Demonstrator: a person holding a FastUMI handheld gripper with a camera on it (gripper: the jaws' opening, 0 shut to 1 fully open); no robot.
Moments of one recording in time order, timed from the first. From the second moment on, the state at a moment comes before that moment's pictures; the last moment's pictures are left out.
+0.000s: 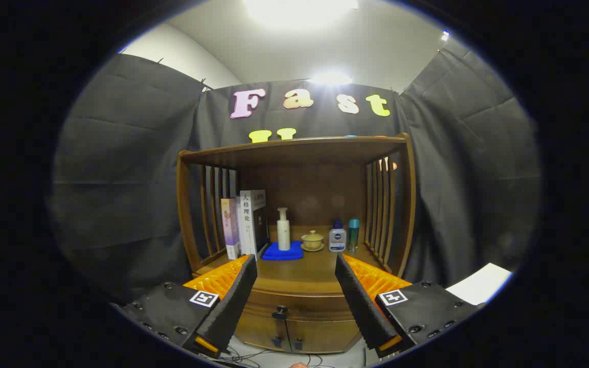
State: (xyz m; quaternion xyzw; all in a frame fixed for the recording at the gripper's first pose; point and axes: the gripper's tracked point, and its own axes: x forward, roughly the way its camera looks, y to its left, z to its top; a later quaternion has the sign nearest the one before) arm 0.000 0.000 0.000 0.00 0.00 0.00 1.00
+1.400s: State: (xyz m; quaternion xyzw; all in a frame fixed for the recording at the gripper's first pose) arm 0.064 0.009 -0.079 0.04 0.05 0.00 1.00
